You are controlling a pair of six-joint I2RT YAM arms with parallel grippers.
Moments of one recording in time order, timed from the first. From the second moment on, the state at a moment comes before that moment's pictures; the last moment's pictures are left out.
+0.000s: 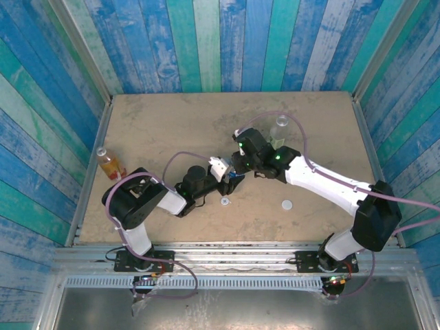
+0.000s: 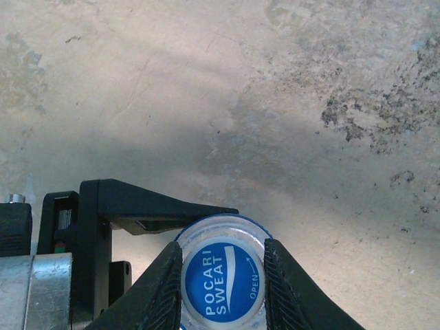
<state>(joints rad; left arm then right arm) -0.72 1.76 0.45 1.13 0.26 -0.05 0.83 1.52 1.20 -0.52 0.15 0.36</state>
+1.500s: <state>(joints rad) -0.72 1.44 0.44 0.87 0.59 0.00 0.65 1.37 1.31 -0.83 -0.52 -0.47</state>
